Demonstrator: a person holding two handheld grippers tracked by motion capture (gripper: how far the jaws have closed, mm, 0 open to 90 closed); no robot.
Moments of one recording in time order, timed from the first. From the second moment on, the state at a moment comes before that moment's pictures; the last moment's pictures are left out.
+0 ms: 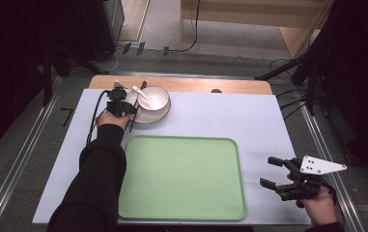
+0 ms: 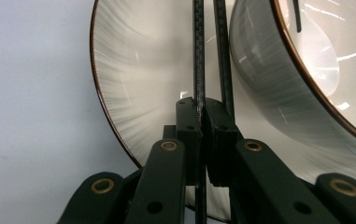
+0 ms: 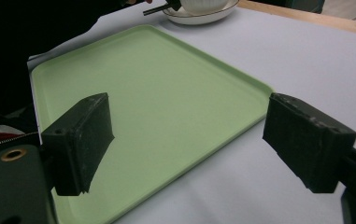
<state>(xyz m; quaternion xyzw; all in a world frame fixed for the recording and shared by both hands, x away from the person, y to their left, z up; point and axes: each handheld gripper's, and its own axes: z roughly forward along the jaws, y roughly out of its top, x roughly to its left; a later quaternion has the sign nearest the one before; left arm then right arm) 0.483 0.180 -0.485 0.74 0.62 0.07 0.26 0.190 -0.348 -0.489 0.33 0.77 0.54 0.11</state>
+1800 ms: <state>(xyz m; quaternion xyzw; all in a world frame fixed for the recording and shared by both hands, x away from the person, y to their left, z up) 0.327 0.177 -0.440 0.80 0.48 -0.01 0.35 0.188 -0.346 -0.488 0.33 0.77 0.54 0.11</state>
